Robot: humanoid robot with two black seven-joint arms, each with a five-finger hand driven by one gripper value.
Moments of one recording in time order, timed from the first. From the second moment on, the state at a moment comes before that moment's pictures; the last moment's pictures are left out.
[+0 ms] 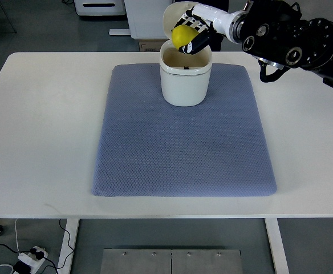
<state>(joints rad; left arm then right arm) -0.02 0.00 -0.10 -0.16 0.00 0.21 -0.12 1.72 -0.06 -0.66 0.72 -0.13 -0.04 0.08</state>
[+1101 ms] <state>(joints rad) -0.02 0.00 -0.10 -0.16 0.00 0.21 -0.12 1.61 -0.01 -0.62 0.60 -0.14 -0.04 0.07</state>
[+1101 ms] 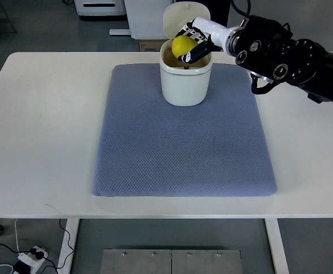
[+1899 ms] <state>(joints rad) -0.02 0.00 -0.10 -0.16 0.00 0.21 -0.12 1.61 -0.01 -0.62 0.60 -0.14 -0.04 0.07</state>
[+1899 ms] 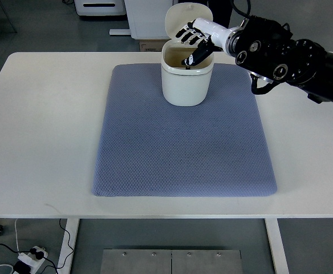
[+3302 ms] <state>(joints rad) -0.02 0.00 -0.10 -0.16 0.00 0.21 -0.12 1.56 -0.40 -0.40 0.72 -0.14 0.02 0.07</state>
